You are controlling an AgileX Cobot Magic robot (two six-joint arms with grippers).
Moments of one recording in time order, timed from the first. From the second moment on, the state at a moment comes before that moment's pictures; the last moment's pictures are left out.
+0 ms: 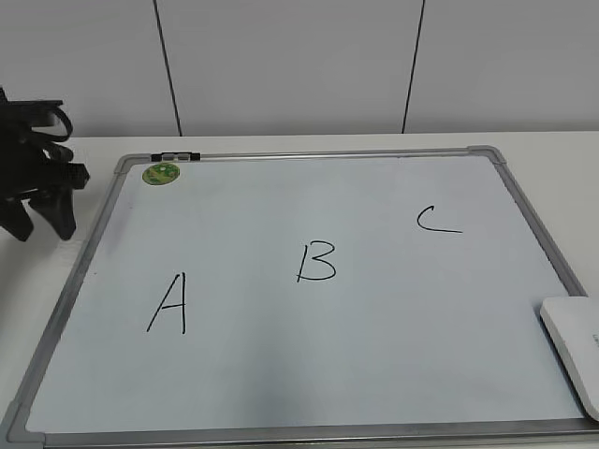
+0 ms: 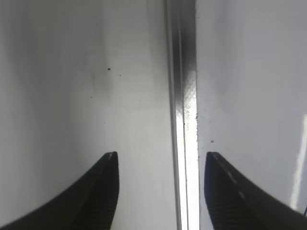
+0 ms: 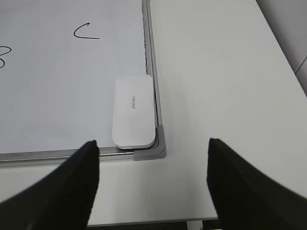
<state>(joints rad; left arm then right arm) -0.05 2.03 -1.51 -0.07 1.05 -0.02 -0.01 -0.02 -0.50 -0.05 1.15 0.00</state>
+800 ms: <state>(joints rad) -0.05 2.16 -1.51 -0.07 1.03 -0.02 -0.01 -0.02 -0.50 -0.05 1.15 0.00</state>
